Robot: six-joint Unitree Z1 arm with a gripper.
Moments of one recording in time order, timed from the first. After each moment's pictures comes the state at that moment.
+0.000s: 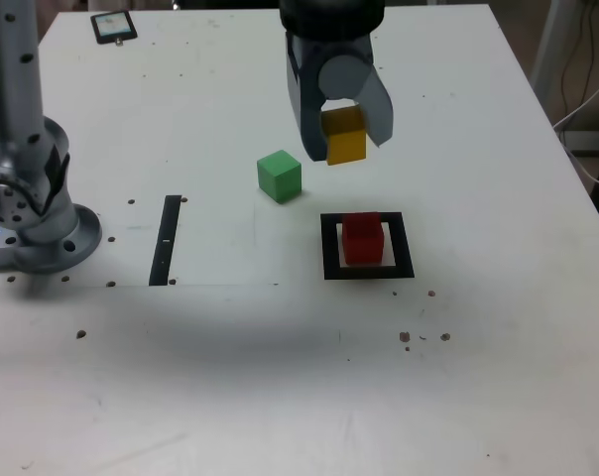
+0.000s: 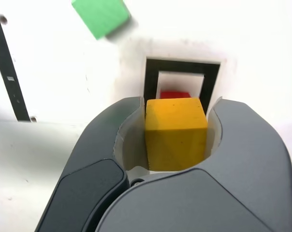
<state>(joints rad) 0.01 1.81 -1.54 1.28 0.05 -0.13</state>
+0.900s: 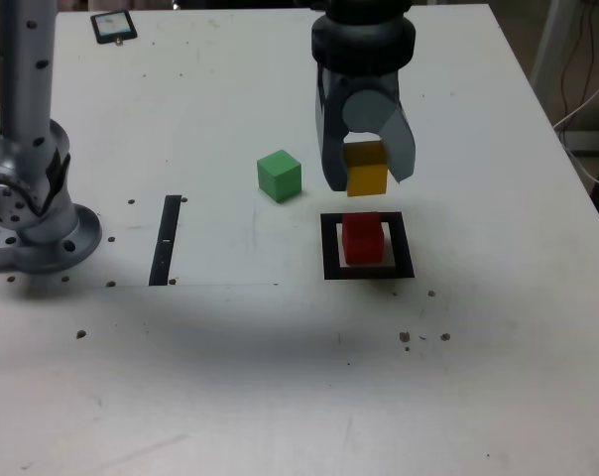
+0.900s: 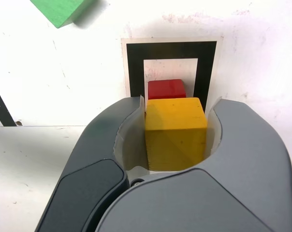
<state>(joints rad) -0.03 1.91 -1.57 1.24 0.00 -0.07</state>
